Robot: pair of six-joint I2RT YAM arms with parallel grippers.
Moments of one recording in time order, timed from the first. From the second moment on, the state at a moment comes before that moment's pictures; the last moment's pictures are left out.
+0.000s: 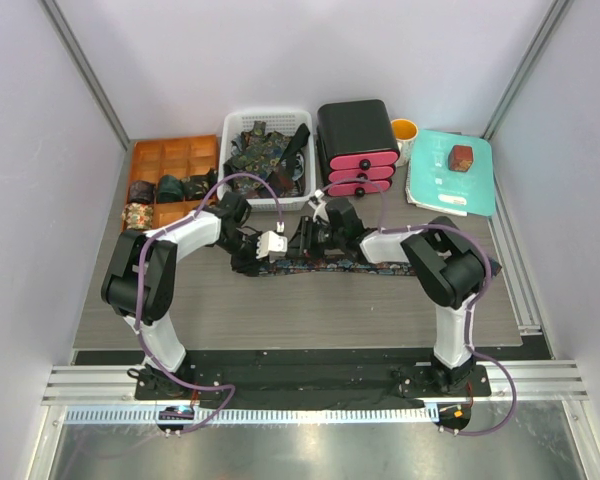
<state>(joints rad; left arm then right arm) -0.34 1.78 1.10 -0.69 0.55 1.19 0.59 1.93 1.01 0.37 -0.58 0.79</state>
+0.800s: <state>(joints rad) -0.34 1.78 1.10 -0.69 0.55 1.18 0.67 2.05 1.04 0.45 -0.55 0.96</state>
